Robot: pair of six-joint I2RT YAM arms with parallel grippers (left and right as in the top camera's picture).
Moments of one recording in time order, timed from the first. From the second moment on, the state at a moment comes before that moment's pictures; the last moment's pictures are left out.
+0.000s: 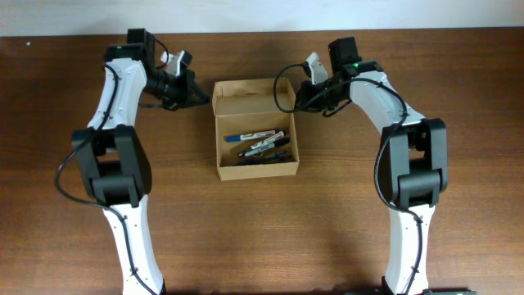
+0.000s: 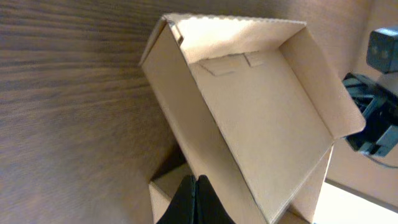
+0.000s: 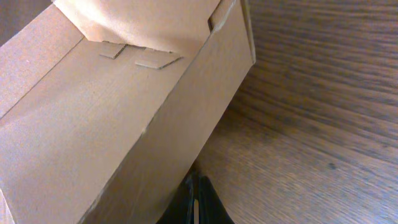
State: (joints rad) left arm 0.05 2.43 2.12 -1.16 0.78 -0.06; right arm 0.16 2.33 1.84 -0.73 -0.66 0.10
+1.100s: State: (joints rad) left arm 0.05 2.56 2.11 -0.80 1.09 -0.21; right arm 0.17 2.33 1.84 -0.59 -0.68 0.10
